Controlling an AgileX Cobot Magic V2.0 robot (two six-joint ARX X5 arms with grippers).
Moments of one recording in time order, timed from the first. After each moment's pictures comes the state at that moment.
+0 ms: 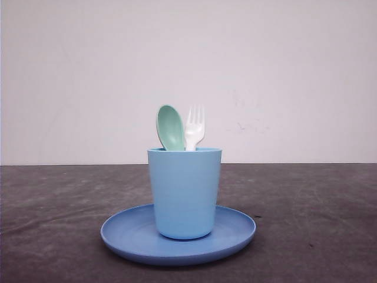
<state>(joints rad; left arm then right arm) -0.05 0.00 0.04 -0.20 -0.01 -0.04 0.18 0.71 0.75 -0.68 -0.02 0.14</state>
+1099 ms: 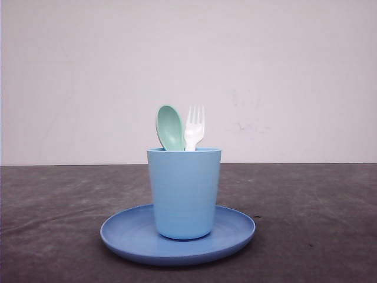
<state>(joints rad) -0.05 0.00 0.04 -0.20 -0.01 -0.04 0.08 0.11 0.12 -0.25 -0.05 0.13</state>
